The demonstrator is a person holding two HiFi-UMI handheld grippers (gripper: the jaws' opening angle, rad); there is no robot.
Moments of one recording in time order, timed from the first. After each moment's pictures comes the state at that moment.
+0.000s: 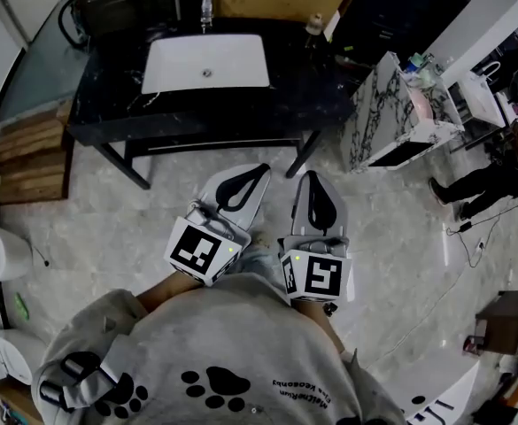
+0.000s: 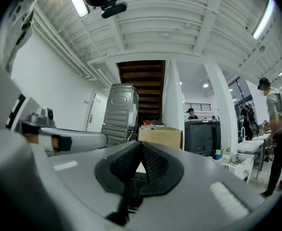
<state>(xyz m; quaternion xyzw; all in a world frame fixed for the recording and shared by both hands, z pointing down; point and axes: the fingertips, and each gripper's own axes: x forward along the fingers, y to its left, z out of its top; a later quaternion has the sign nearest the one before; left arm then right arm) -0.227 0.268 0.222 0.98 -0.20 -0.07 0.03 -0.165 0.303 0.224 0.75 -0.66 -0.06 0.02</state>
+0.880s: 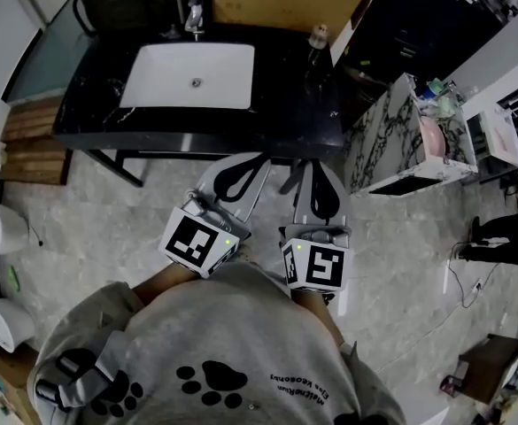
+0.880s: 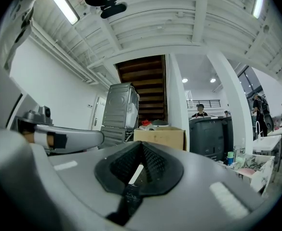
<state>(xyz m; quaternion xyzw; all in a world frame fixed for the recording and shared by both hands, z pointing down) -0.079 0.174 0.215 0.96 -0.26 -0.06 0.01 -0.008 0.195 0.223 0.71 -0.71 -0.06 0.00</state>
